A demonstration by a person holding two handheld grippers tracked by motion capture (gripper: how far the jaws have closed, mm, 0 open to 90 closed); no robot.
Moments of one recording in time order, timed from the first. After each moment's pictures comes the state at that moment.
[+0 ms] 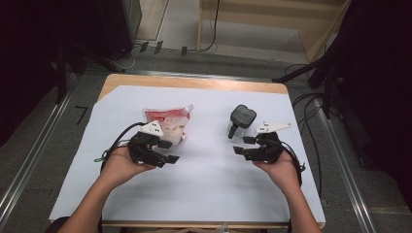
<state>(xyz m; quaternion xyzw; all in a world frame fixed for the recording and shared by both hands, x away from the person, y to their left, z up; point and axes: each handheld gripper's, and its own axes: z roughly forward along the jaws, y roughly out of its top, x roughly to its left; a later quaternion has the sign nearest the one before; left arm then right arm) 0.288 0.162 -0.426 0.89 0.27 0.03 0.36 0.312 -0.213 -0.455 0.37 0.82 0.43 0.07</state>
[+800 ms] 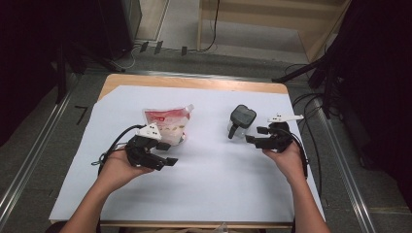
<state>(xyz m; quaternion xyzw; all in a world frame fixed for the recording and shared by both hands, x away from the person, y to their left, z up) 0.278 0.166 -0.424 0.89 0.27 0.03 0.37 0.353 -0.249 -0.472 0.42 0.80 0.42 0.09</state>
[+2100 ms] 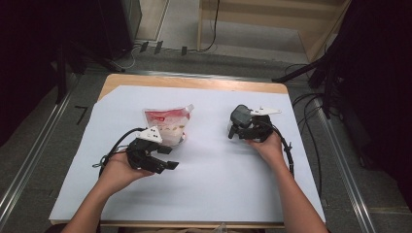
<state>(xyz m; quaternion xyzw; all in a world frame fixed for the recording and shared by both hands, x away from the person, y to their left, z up) 0.274 0.162 -0.430 0.89 0.27 0.01 0.37 0.408 -0.212 -0.516 0.40 0.79 0.44 0.16</state>
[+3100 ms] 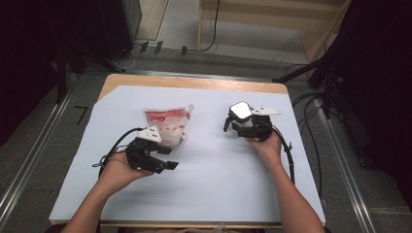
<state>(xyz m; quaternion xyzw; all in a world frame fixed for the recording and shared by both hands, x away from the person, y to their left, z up) 0.276 0.166 -0.430 0.89 0.27 0.00 0.37 0.403 -0.210 -0.509 0.42 0.77 0.45 0.18</state>
